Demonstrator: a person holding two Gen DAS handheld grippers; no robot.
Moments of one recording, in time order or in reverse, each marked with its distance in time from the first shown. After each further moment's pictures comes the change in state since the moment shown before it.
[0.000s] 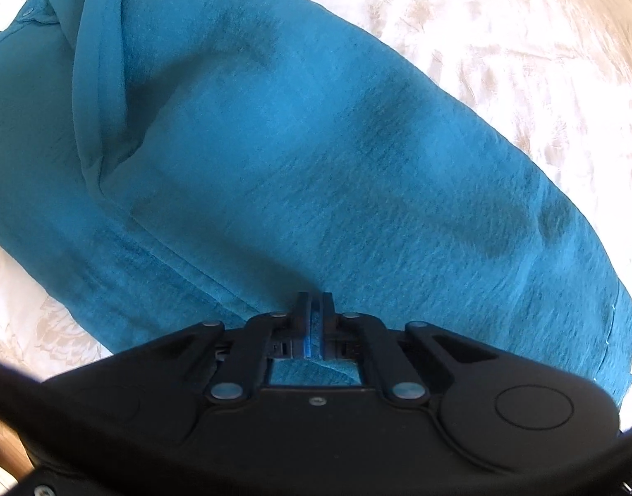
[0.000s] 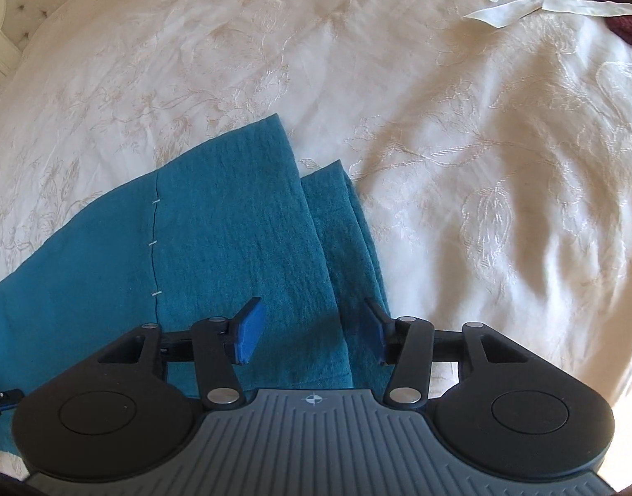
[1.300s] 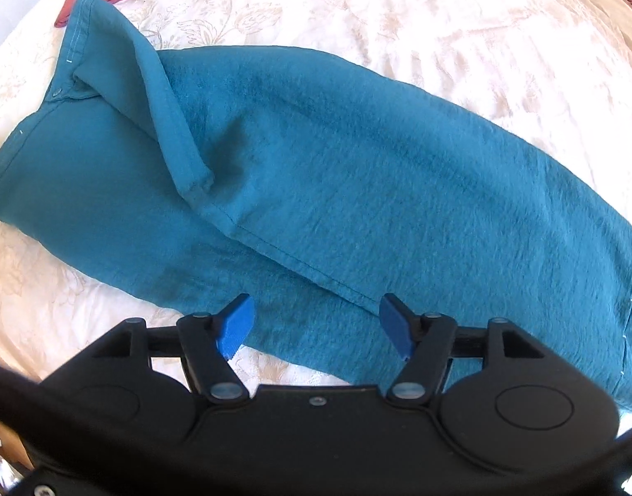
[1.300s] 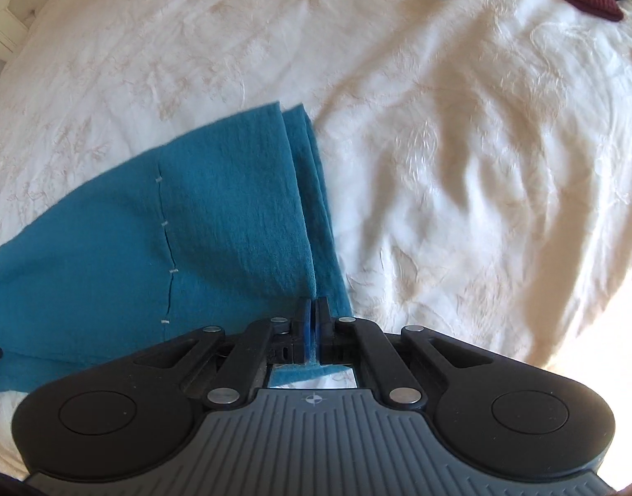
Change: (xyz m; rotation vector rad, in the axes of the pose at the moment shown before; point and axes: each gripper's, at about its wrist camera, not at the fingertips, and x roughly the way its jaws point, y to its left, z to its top) left arm -0.071 0.027 -0.032 0.261 -0.080 0.104; right arm -0.036 -0.035 -0.044 -0.018 0.094 -0.022
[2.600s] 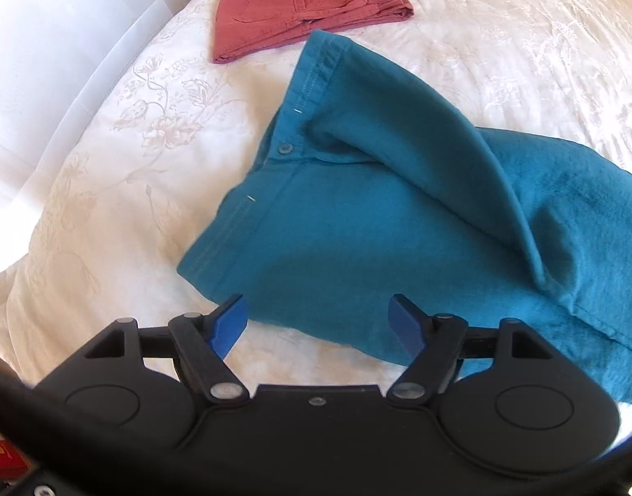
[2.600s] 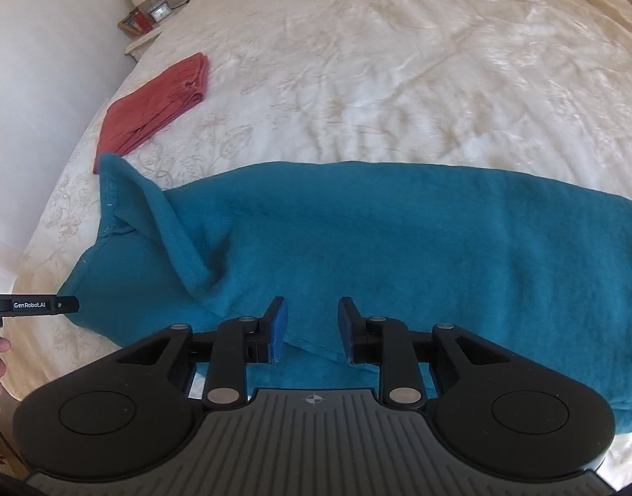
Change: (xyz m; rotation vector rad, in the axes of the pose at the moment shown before) left arm -0.016 0.233 0.058 0.038 -0.115 0.217; right arm 0.006 0.380 -0.066 -0.436 -0.065 0.291
